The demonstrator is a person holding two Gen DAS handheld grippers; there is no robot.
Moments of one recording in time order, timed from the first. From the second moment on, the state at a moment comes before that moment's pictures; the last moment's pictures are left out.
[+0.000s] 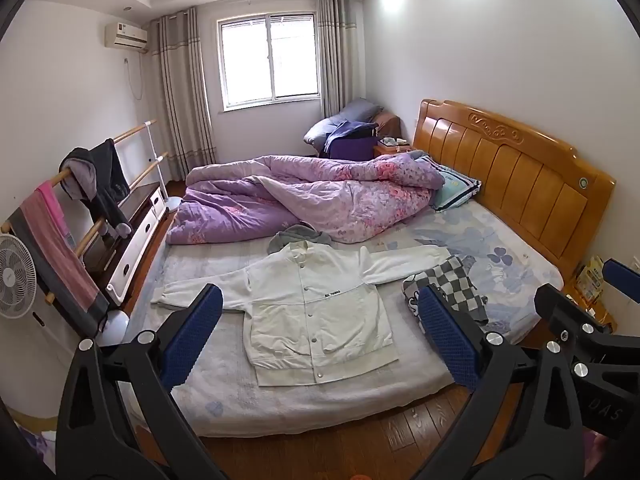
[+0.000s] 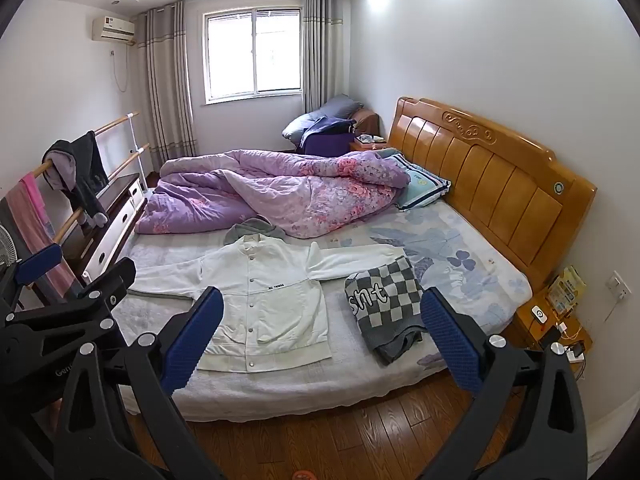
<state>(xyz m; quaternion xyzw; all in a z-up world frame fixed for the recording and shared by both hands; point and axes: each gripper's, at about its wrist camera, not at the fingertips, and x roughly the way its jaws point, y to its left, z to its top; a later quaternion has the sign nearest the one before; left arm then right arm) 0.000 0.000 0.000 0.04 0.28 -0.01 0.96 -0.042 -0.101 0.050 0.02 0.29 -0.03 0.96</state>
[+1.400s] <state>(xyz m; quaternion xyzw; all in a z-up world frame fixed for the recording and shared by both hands) 0.003 0.000 -0.004 0.04 0.28 -0.01 0.96 -0.025 -0.092 0.044 0.01 0.29 -0.03 0.96</state>
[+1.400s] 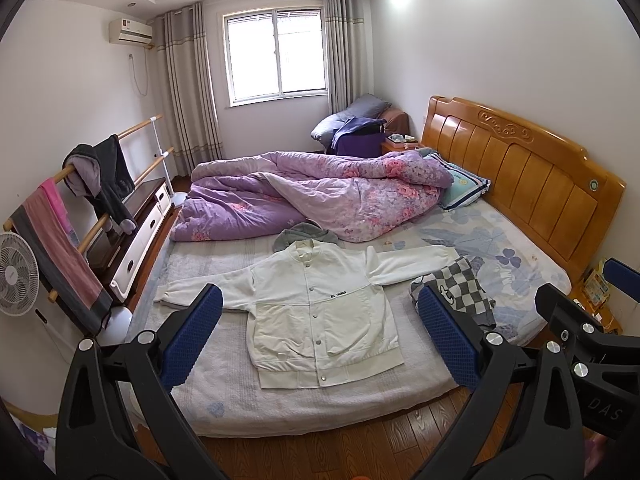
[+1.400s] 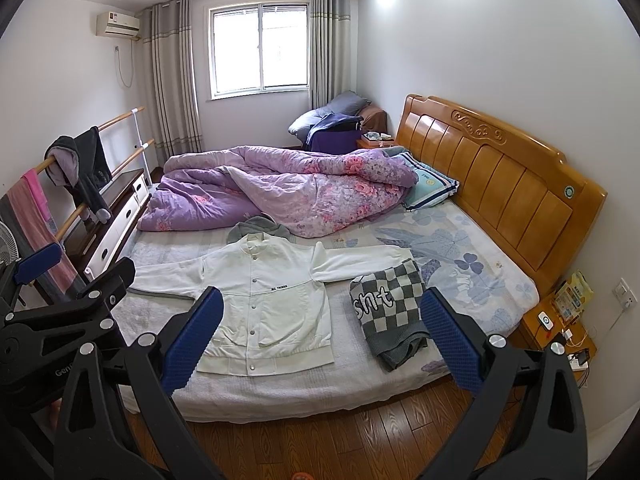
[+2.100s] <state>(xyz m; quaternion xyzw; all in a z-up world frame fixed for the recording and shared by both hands) 0.004 0.008 -0.006 0.04 0.28 -0.01 0.96 -0.018 -0.088 0.038 0.01 0.29 -0.03 0.96</state>
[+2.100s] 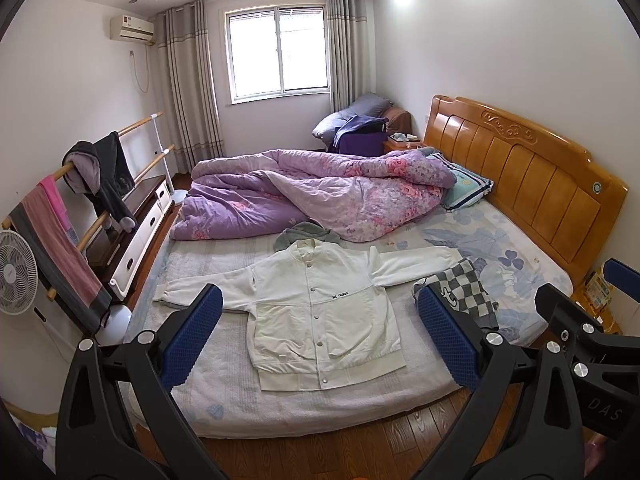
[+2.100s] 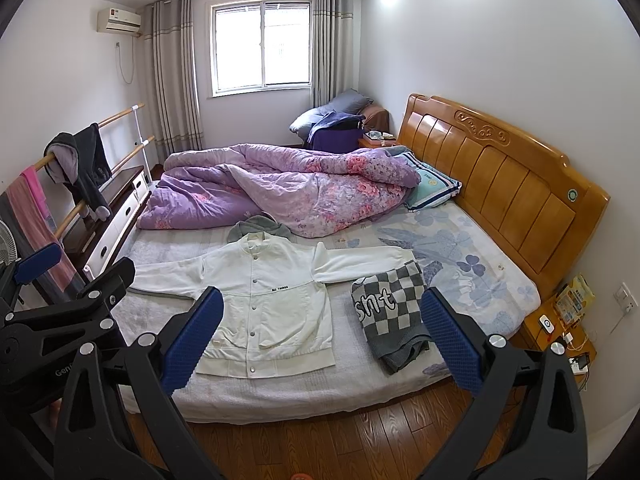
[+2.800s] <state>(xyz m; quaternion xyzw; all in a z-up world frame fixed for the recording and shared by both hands) 0.018 0.033 -0.032 0.03 0.29 0.00 0.96 -0.001 -0.082 0.022 0.01 0.30 -0.03 0.95</state>
